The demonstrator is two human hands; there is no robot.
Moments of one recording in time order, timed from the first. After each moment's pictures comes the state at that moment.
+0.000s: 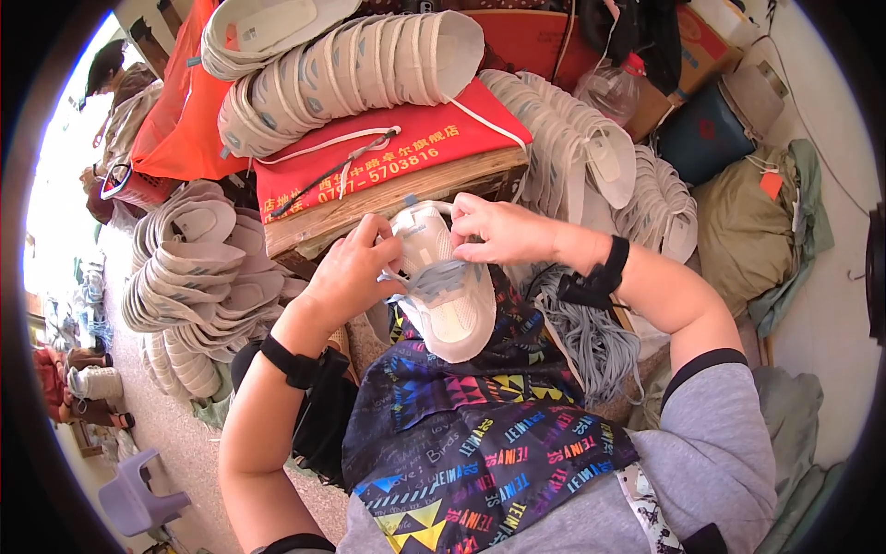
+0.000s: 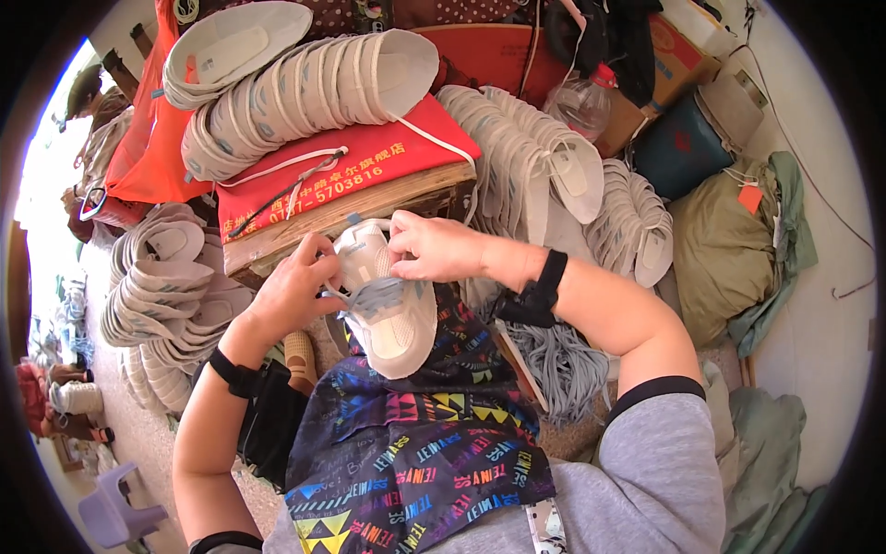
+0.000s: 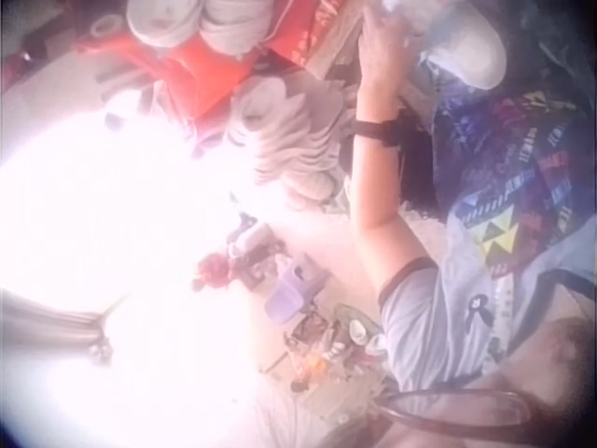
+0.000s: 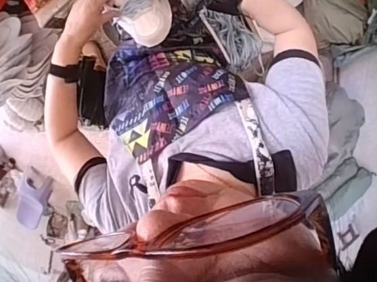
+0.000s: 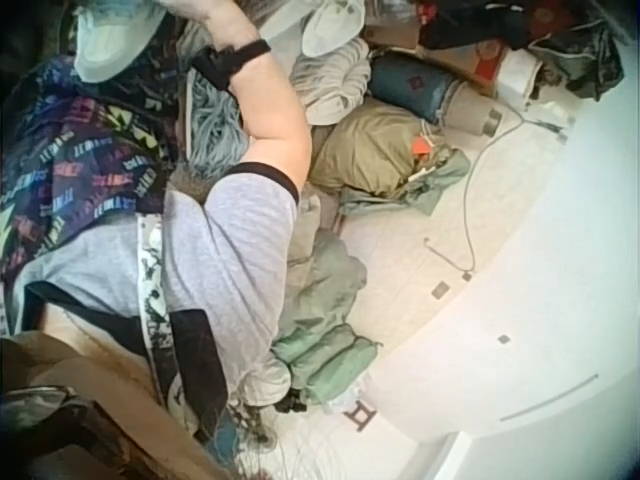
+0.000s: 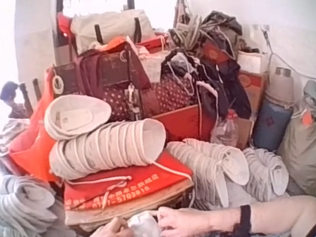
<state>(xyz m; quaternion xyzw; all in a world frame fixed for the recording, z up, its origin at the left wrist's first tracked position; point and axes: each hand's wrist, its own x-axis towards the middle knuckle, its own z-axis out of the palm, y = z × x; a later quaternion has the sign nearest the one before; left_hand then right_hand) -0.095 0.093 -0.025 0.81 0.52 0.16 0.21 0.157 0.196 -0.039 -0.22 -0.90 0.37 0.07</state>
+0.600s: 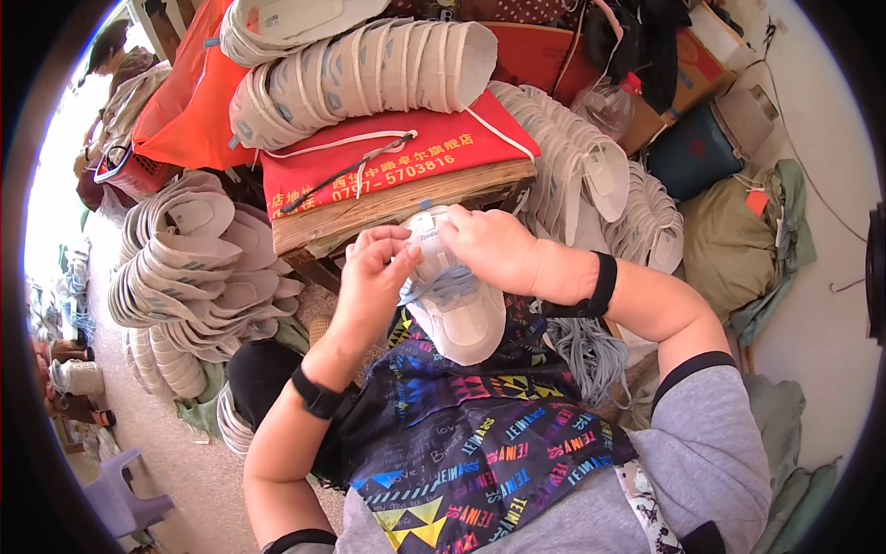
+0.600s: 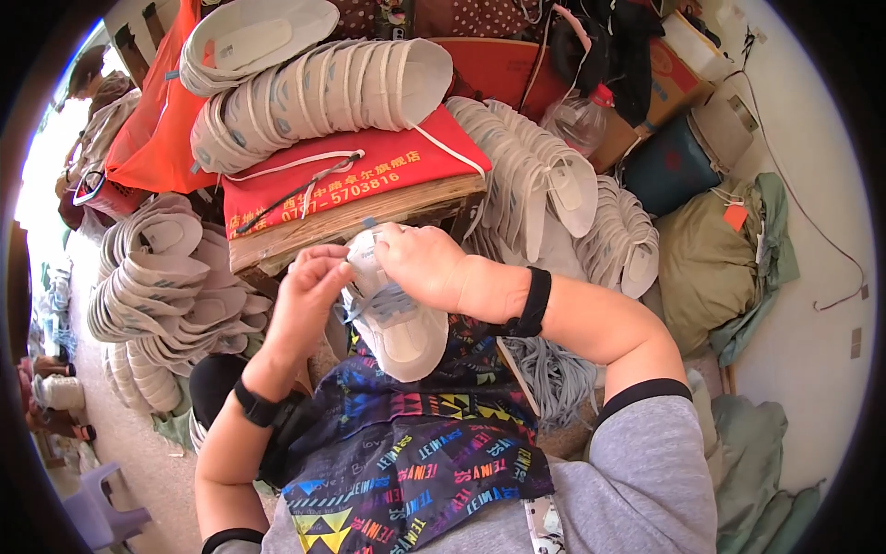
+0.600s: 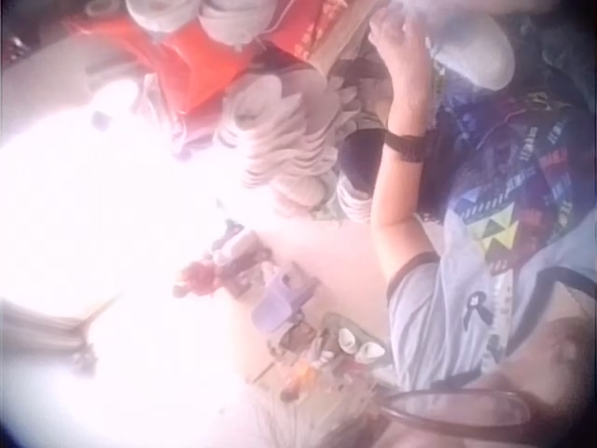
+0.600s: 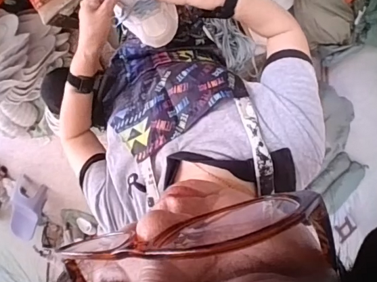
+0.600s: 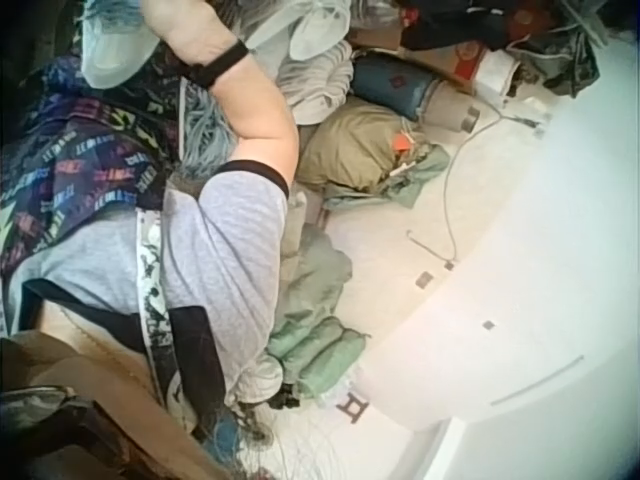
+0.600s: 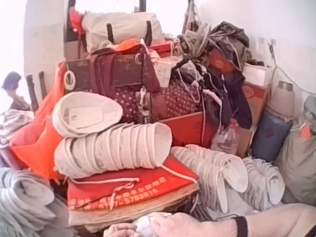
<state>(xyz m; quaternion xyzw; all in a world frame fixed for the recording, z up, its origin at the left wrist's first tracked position) -0.079 0.072 -0.047 0.54 0.58 0.46 0.39 0.114 0.165 -0.022 -0.21 -0.97 -0.05 0.08</state>
